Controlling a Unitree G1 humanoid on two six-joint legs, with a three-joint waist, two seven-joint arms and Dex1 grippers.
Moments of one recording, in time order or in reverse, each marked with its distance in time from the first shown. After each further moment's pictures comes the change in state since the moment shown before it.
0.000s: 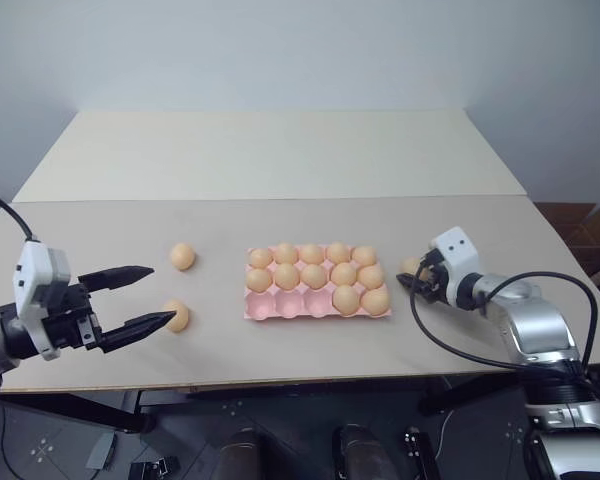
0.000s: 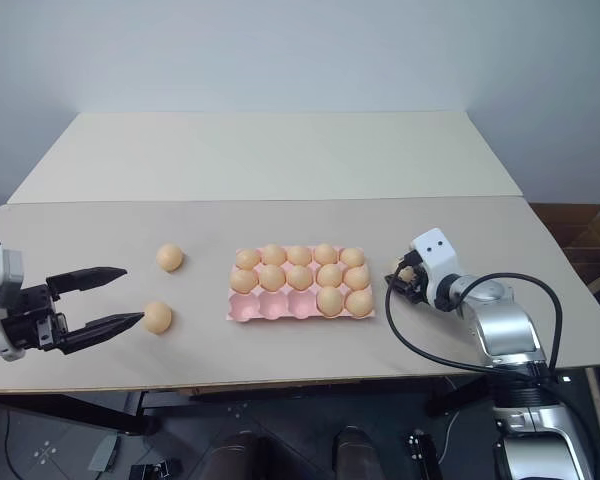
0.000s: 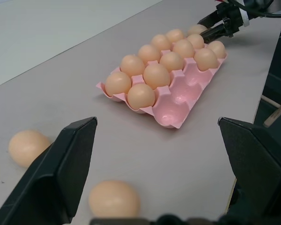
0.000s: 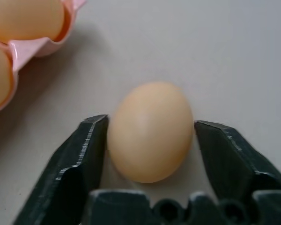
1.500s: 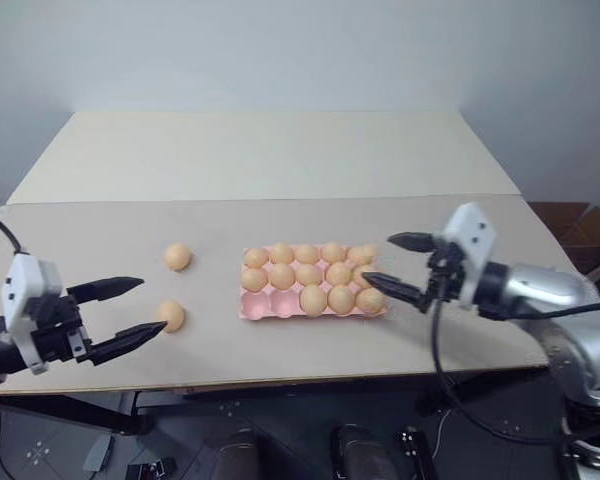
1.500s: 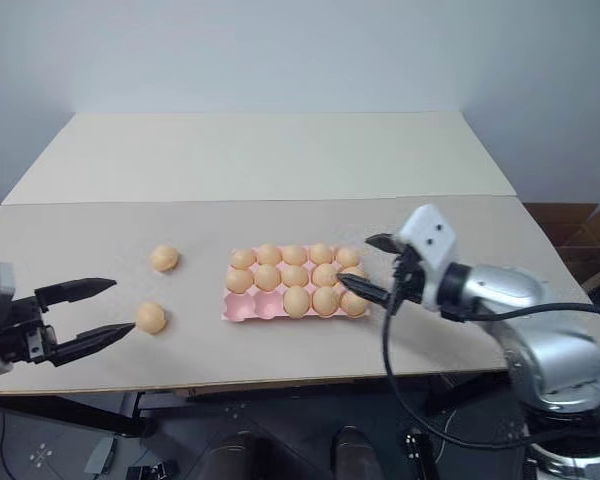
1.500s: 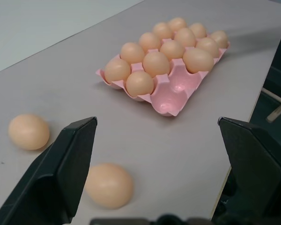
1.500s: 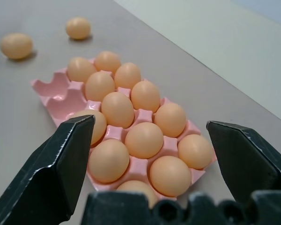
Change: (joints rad) left arm 0.117 0.022 0.095 -0.017 0.000 0.004 -0.022; right arm 0.149 -0.167 -0.214 -0.586 0.381 0.086 0.281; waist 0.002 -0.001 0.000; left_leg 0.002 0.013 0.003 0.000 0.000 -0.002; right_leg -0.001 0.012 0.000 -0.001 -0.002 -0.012
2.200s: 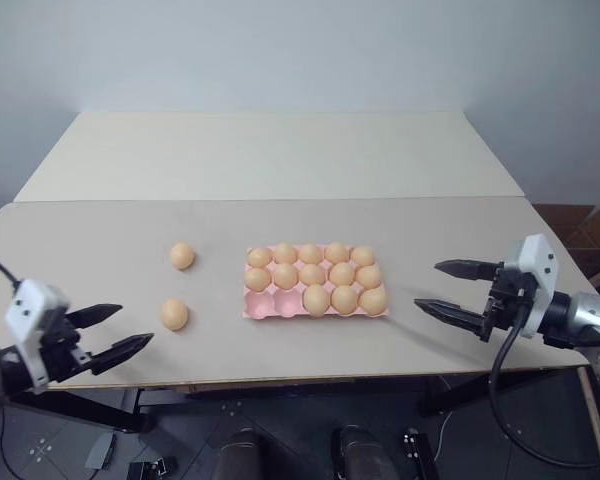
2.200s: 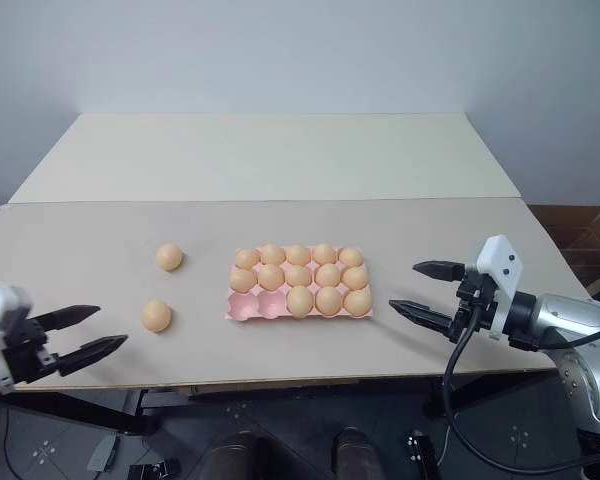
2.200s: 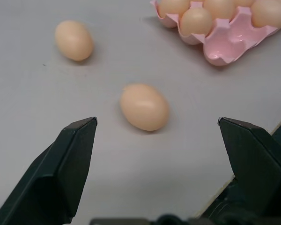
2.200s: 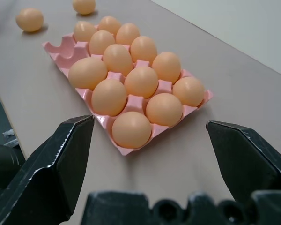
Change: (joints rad) left arm 0.050 -0.056 -0.101 0.028 0.114 0.083 0.200; right arm 0.189 -0.052 -0.095 0.194 0.000 -0.247 0.168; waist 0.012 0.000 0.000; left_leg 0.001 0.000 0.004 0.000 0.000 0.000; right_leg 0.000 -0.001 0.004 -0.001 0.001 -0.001
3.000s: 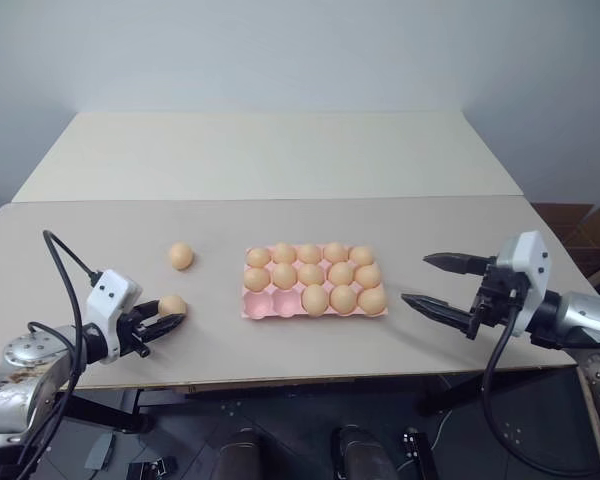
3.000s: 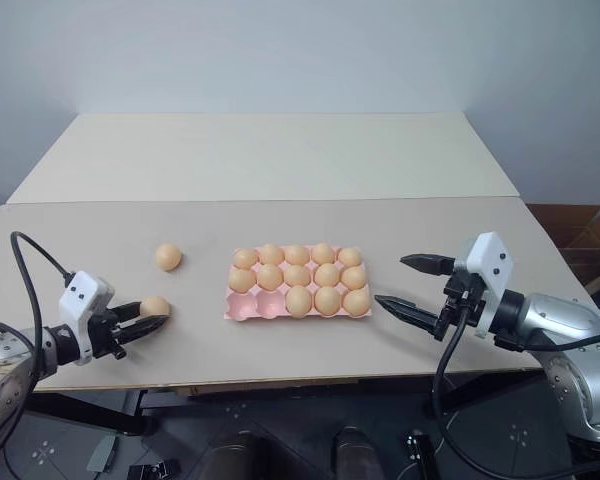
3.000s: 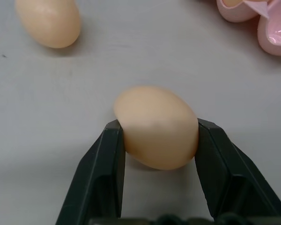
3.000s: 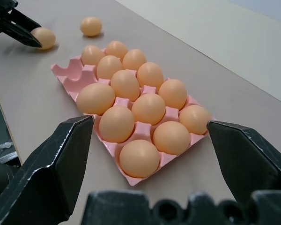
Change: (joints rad) left arm -0.259 -0.058 -0.299 0.129 0.155 -0.022 0.129; right arm 0.018 0.026 0.017 -0.087 0.047 -0.001 -0.082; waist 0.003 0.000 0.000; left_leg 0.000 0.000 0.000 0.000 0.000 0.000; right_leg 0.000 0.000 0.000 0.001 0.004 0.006
